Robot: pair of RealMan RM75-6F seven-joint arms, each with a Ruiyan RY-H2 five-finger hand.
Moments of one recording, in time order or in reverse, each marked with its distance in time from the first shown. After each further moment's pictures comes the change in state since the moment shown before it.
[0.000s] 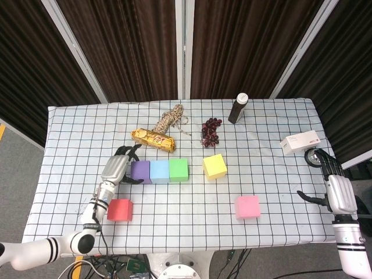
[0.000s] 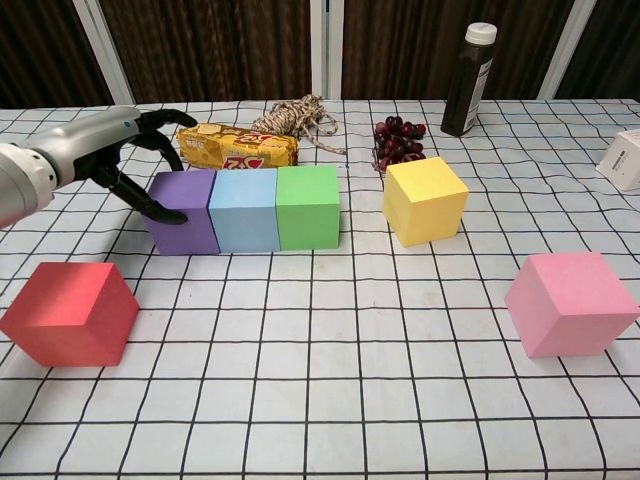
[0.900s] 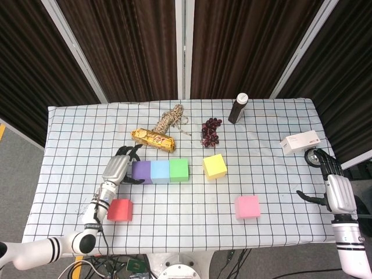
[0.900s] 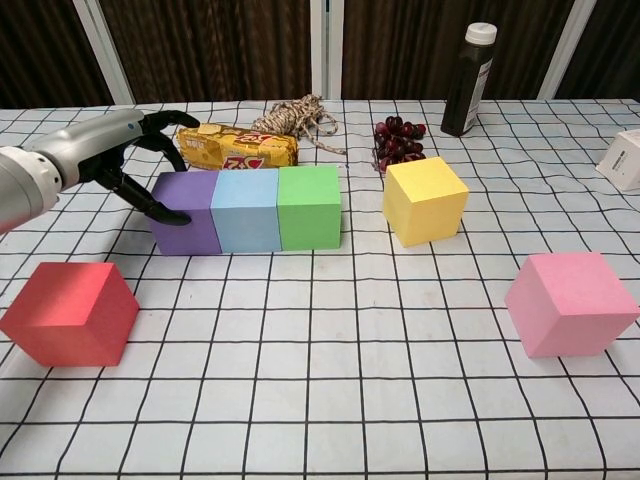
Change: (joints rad) left arm -0.003 -0.013 -0.001 0.013 -0.003 -0.002 -0.004; right arm 0.003 -0.001 -0.001 0.001 0.002 -0.008 -0.006
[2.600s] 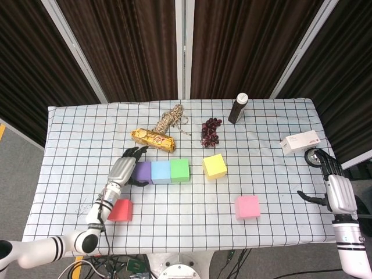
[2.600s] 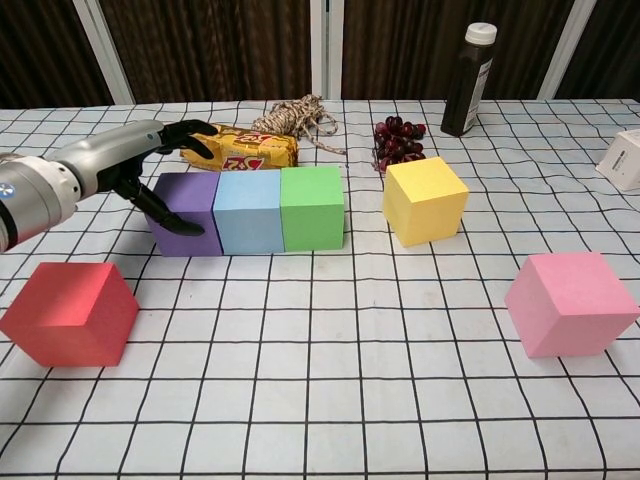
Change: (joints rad) left arm -0.018 -0.029 0.008 0.041 0.044 -0.038 -0.064; right arm -0.003 -0.002 -0.001 0.009 0.006 -0.004 0.008
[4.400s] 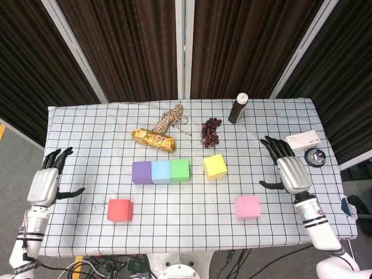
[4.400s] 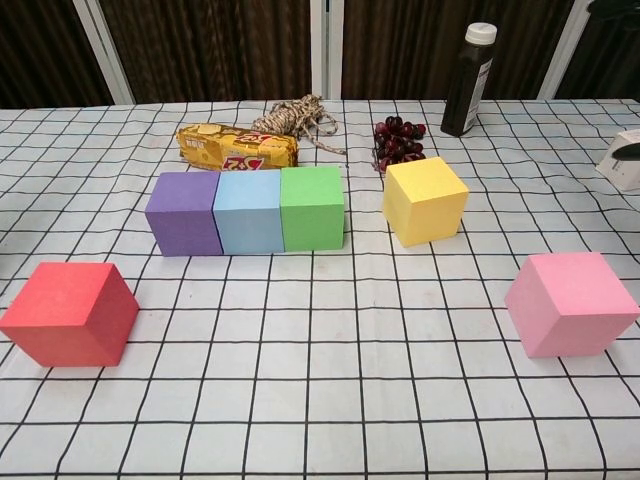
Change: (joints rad) left arm 0.369 0.471 0.145 -0.352 0.218 0.434 -0.083; right arm 0.240 -0.008 0.062 -0.183 0.024 -0.241 -0.303
